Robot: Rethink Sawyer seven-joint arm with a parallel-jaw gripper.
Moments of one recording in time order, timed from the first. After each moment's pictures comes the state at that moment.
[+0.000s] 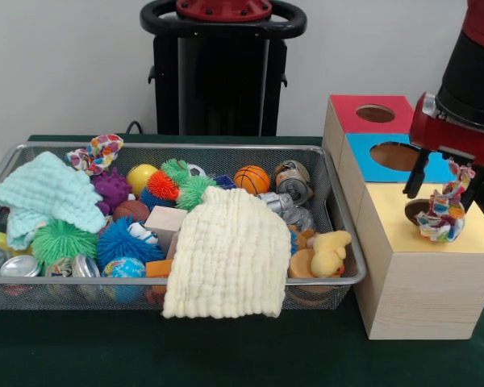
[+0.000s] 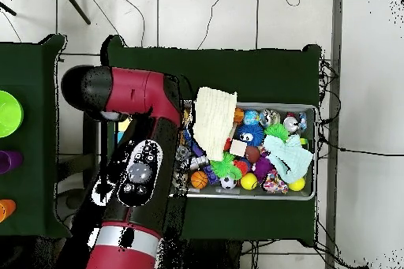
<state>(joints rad) 0.26 -0.31 -0.43 1.06 0.38 0.98 2.01</state>
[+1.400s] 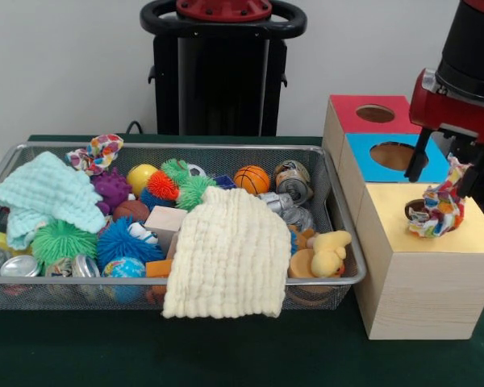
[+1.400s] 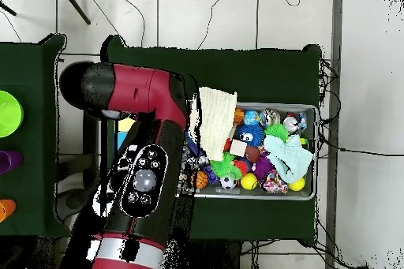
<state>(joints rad) 0.25 -0.36 -0.43 1.08 0.38 0.98 2.01</state>
